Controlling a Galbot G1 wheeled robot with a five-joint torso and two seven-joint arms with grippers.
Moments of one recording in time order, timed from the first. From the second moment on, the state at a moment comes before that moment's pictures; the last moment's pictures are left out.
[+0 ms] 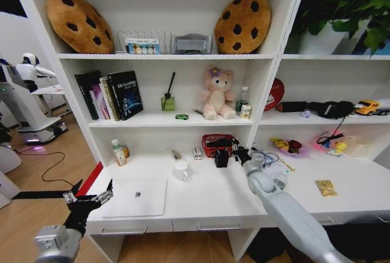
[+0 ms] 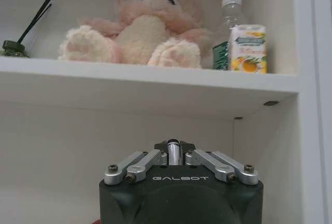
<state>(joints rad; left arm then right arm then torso) 1.91 -1.15 -0.89 -2.44 -0.40 0.20 -0.22 -0.64 1.07 0.05 1.23 0.47 0.36 0.14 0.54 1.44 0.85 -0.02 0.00</state>
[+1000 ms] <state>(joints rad) 1.91 -1.15 -0.89 -2.44 -0.40 0.20 -0.22 -0.64 1.20 0.05 1.01 0.44 0.53 0.06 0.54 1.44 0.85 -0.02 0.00</state>
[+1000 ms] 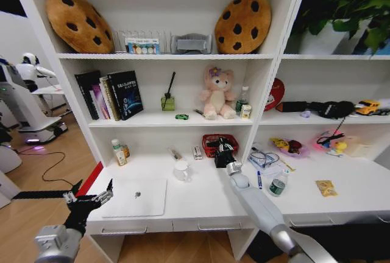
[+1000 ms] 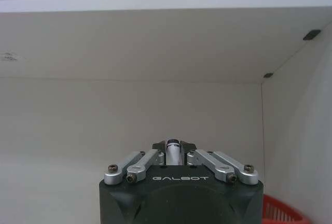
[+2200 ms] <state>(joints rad) 1.91 -1.15 -0.89 -2.44 -0.40 0.20 -0.22 -1.08 0.97 0.19 1.75 1.02 -0.20 0.92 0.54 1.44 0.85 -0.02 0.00</state>
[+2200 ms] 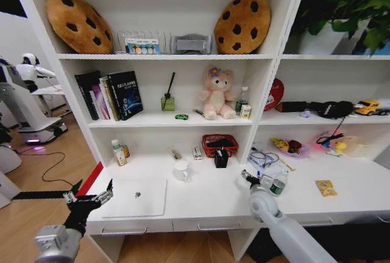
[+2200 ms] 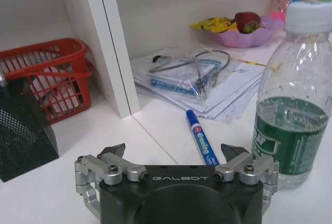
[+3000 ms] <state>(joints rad) 1.91 -1.15 -0.89 -2.44 -0.40 0.20 -0.22 -1.11 0.98 0.20 1.63 0.94 -0.17 0.86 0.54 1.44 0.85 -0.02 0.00</state>
